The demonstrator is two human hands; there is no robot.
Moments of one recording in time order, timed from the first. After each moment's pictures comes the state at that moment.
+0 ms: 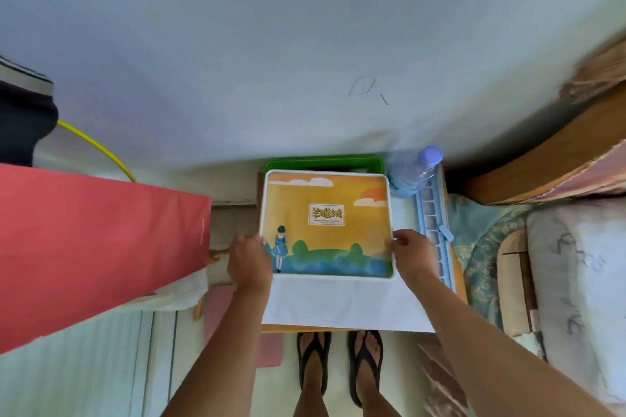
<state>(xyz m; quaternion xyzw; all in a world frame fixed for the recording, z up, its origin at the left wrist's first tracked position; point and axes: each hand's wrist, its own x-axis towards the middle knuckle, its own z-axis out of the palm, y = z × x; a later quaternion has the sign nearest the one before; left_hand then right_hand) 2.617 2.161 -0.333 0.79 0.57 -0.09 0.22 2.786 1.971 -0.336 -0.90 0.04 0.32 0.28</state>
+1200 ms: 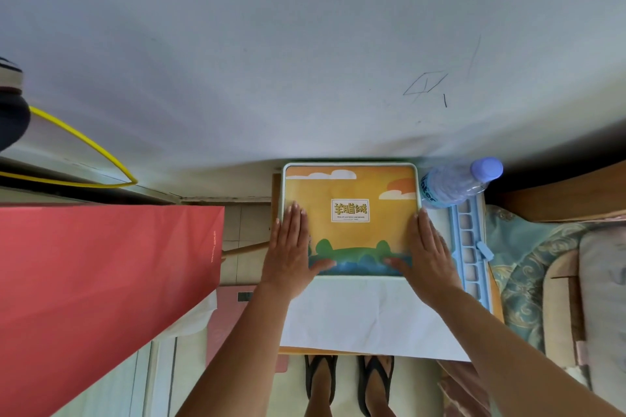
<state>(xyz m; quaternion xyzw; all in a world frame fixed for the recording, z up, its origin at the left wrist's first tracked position) 2.634 2.180 -0.383 0.92 0.26 -0.19 0.21 2.788 1.985 -0.377 -0.90 -0.31 0.29 0.05</state>
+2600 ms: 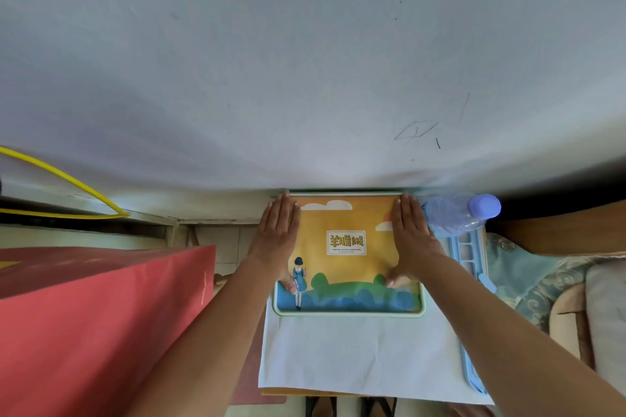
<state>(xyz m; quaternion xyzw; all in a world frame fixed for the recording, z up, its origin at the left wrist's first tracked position) 2.689 2.248 -0.371 0.93 0.17 -0.33 0.05 2.852 2.057 -0.372 -0.86 -0.38 0.33 -0.11</state>
